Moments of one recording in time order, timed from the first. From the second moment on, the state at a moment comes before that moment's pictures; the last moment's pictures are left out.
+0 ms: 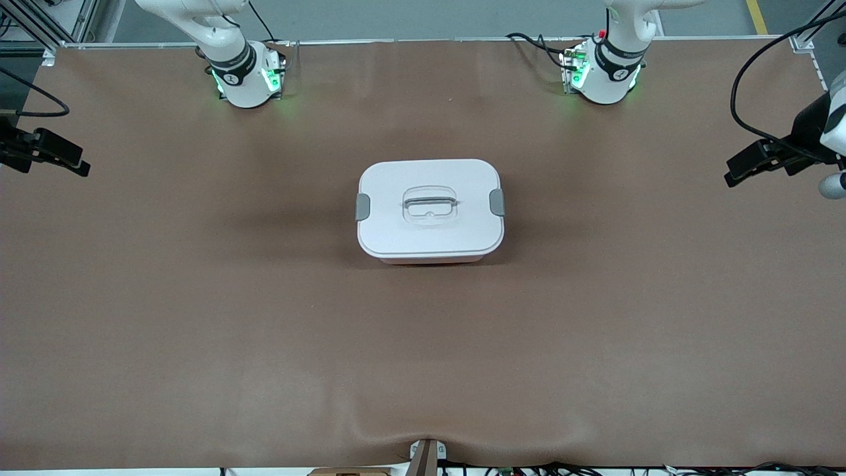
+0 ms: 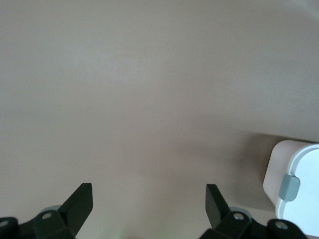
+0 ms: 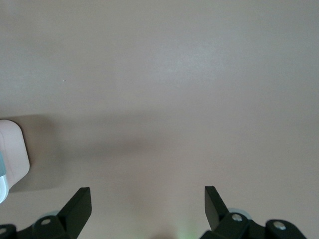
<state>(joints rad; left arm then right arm) 0.02 0.00 -0.09 -1.53 0.03 1.52 -0.24 -0.02 0.00 -0.04 -1.52 0.00 1.47 0.01</state>
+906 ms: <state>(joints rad) 0.01 -0.06 0.00 -1.60 0.04 1.56 0.00 -0.02 0.00 -0.04 -1.52 0.00 1.47 0.01</state>
